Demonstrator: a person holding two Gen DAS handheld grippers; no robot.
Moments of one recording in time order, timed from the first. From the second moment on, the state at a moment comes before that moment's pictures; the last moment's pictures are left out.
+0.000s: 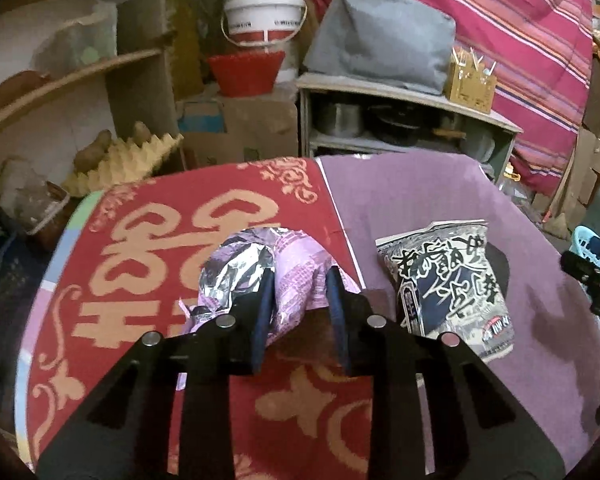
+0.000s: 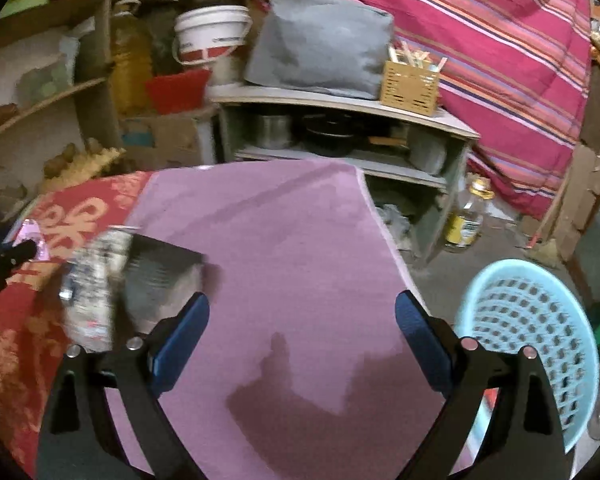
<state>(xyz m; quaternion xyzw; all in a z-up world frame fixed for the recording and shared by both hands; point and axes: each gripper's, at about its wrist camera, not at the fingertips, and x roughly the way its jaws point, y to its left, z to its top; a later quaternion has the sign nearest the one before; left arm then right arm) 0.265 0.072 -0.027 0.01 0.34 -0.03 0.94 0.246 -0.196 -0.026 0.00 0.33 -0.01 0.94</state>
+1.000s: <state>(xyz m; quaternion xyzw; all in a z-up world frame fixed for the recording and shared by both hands) 0.216 0.123 -0.029 0.00 0.31 -0.01 0.95 0.245 -0.084 -0.053 -0.02 0.38 0.10 0.92</state>
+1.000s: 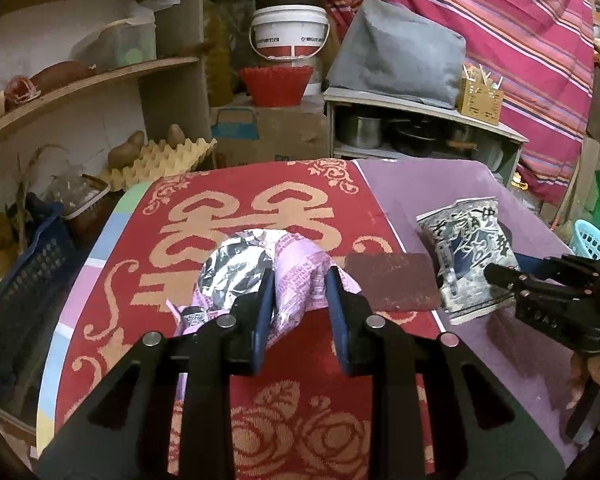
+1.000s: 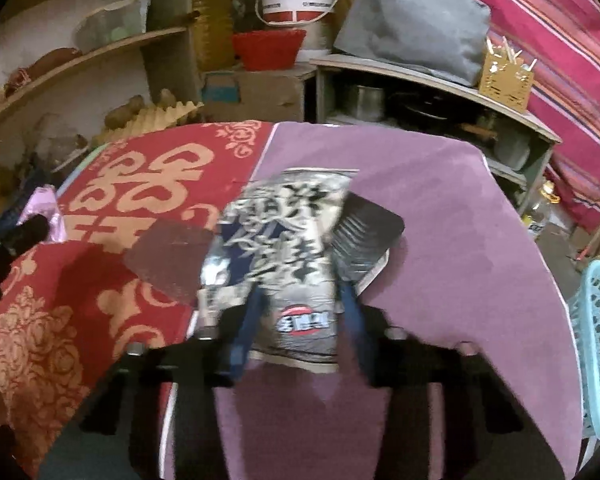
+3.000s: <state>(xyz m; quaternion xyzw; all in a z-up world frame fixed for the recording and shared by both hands) 0.225 -0.358 -0.019 0.11 0.30 -0.28 0.90 0.136 -0.520 -0.011 0.15 0.29 -0.13 0.94</state>
